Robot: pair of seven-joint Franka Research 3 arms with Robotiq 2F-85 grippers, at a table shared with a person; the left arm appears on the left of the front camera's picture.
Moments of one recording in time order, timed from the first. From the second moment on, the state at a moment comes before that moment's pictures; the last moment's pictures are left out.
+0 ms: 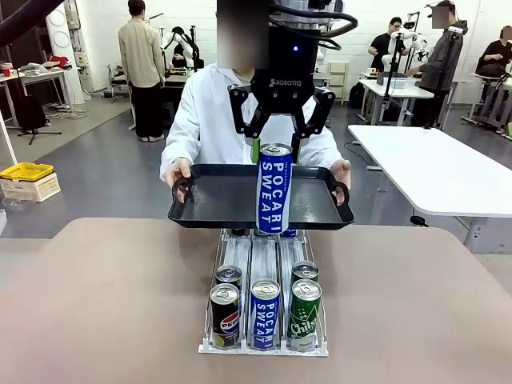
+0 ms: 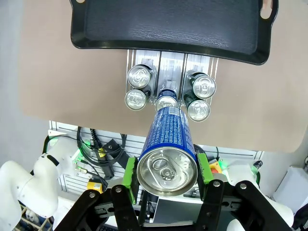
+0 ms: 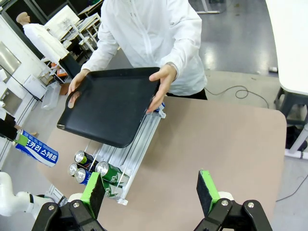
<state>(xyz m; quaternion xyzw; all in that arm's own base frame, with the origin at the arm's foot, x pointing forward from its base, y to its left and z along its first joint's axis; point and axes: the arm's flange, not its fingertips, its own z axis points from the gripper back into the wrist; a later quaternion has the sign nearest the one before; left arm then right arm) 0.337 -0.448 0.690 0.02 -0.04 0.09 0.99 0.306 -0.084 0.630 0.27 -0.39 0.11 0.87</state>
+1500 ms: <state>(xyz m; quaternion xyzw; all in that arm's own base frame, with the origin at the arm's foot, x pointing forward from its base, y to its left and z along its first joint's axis) 0.524 -0.432 0.642 0.00 -0.10 0.06 0.99 0.306 -0.084 0.630 0.27 -0.39 0.11 0.87</state>
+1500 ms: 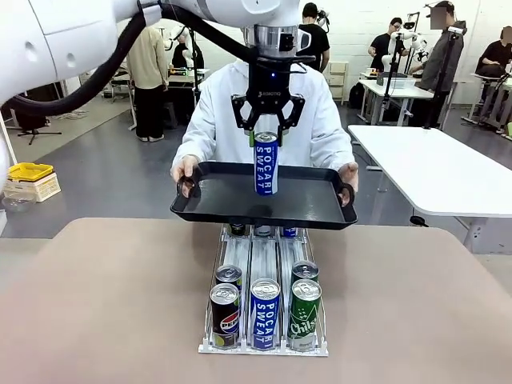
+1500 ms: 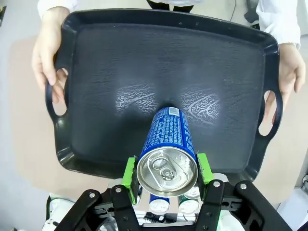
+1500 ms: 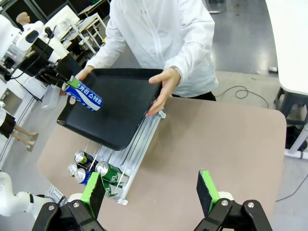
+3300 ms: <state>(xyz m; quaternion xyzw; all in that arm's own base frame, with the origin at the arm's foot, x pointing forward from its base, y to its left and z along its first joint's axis) 0.531 -0.441 0.621 0.01 -0.07 0.04 1.00 0.306 -0.084 0.630 0.27 -0.39 0.11 0.87</state>
